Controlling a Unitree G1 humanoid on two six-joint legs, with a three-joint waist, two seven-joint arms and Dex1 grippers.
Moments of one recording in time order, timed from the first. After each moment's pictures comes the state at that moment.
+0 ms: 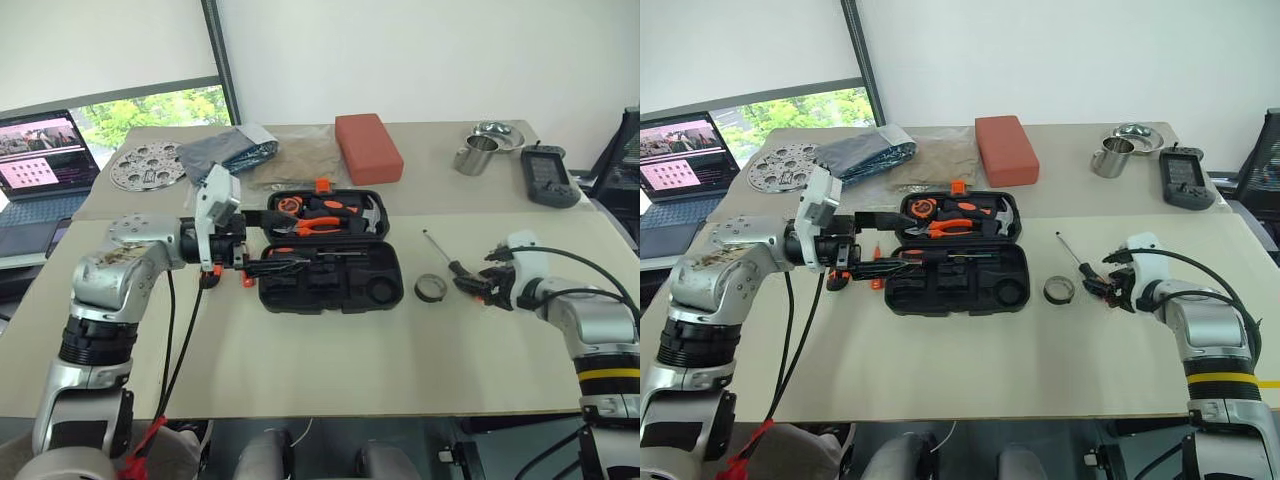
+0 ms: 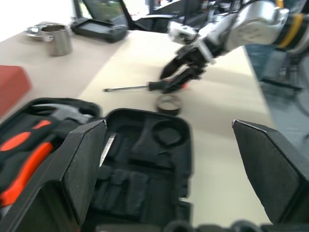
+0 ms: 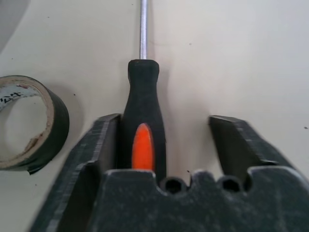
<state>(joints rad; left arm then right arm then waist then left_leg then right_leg) -0.63 0.69 0.00 -0.10 -0.59 0.64 -1.25 -0.43 -0.75 -0.08 0.25 0.26 0.72 0.65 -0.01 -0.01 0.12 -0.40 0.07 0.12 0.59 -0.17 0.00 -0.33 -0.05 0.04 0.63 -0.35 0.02</state>
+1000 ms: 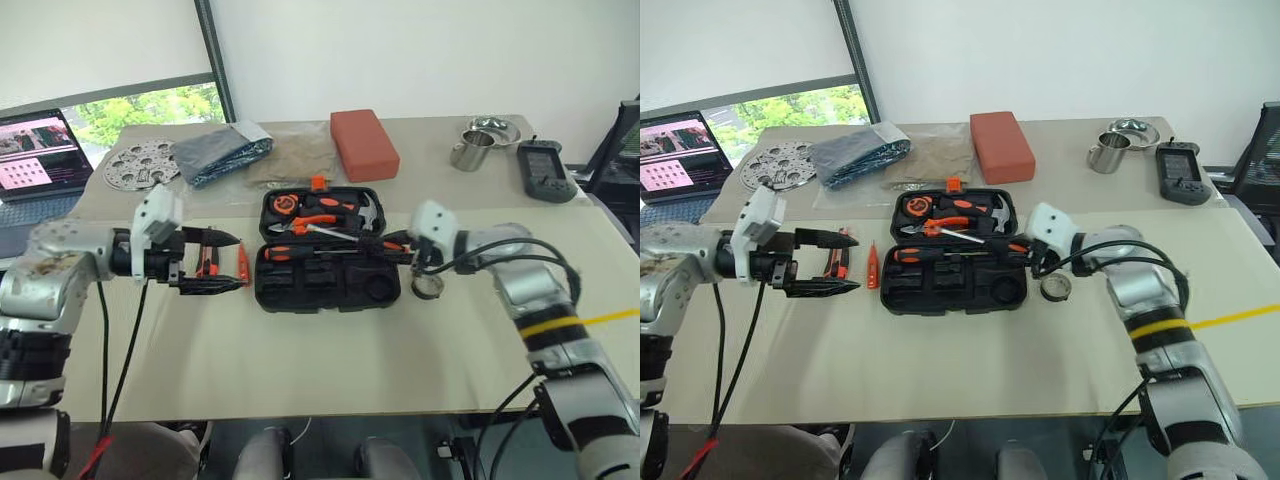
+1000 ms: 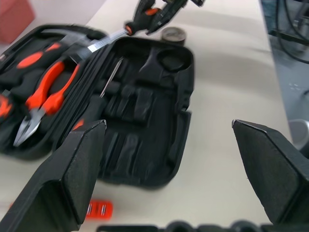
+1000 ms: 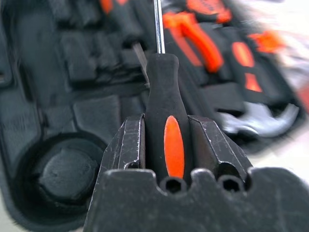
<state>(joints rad) -0.47 0.93 0.08 0.01 -0.51 0.50 -1.36 -0.80 -0.60 0.28 0.52 0.01 -0.09 1.07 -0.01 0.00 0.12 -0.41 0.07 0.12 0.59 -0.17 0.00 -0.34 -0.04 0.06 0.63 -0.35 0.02</state>
